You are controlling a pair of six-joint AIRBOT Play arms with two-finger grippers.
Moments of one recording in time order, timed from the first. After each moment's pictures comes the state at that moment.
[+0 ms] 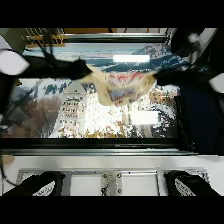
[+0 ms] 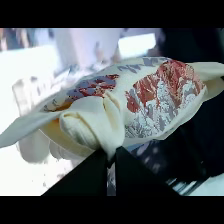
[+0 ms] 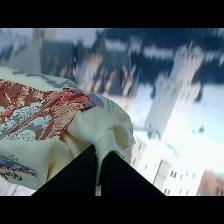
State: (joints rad) left arm -0.25 -1.16 1.61 0.97 -1.13 -1.61; right arm 0.07 -1.00 1.32 -0.98 0.92 1.20
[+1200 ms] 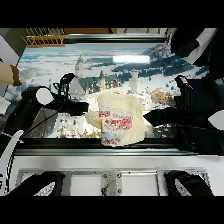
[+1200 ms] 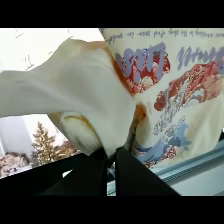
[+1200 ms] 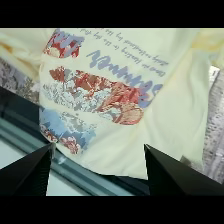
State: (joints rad) left arm -0.28 -1.14 1.07 1.23 -1.18 -1.66; right arm 0.11 -0.77 0.88 -0.97 1.15 1.37
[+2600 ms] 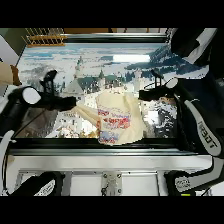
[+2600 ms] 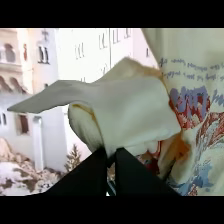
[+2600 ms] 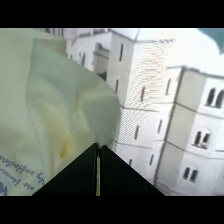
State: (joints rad) left arm -0.10 -1.09 1.08 1.28 -1.12 -1.67; right arm 0.04 -1.63 1.32 -0.94 0.93 1.26
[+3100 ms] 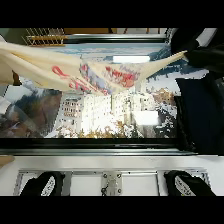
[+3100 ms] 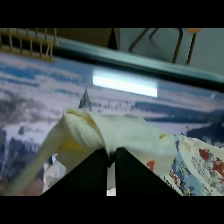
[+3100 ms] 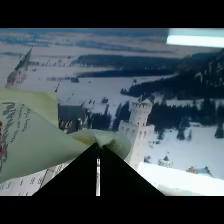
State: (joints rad) left arm 0.15 -0.73 1.59 1.33 -1.11 -1.67; right arm -0.13 -0.96 1.45 -1.03 0.98 1.25
